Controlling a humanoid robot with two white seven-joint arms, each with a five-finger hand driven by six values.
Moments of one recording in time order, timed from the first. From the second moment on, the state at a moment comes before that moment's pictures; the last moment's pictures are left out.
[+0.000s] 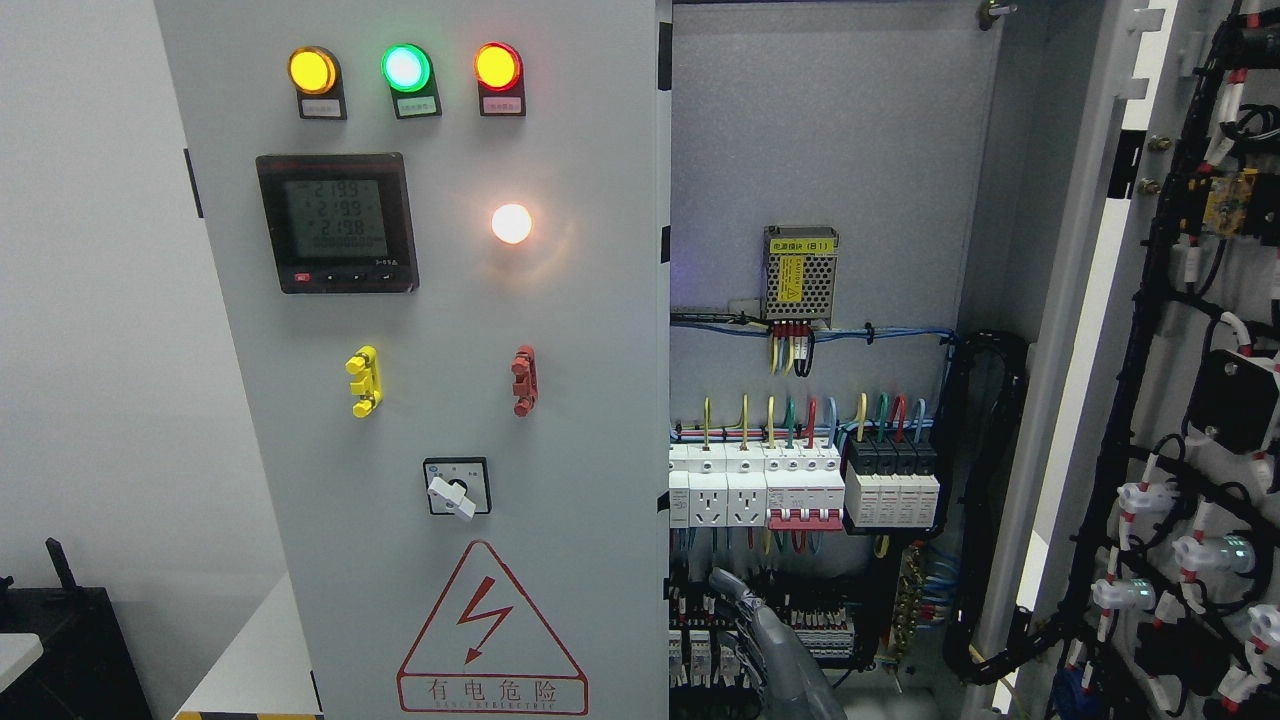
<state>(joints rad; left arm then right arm) 0.04 -0.05 0.09 0.00 0.04 -0.15 -0.17 -0.36 -0.06 0.33 -1.56 -0.29 0.05 0.06</state>
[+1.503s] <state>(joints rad) 0.04 -0.05 0.09 0.00 0.04 -0.15 -0.17 -0.45 -0.10 0.37 -1.53 -0.43 0.13 0.08</state>
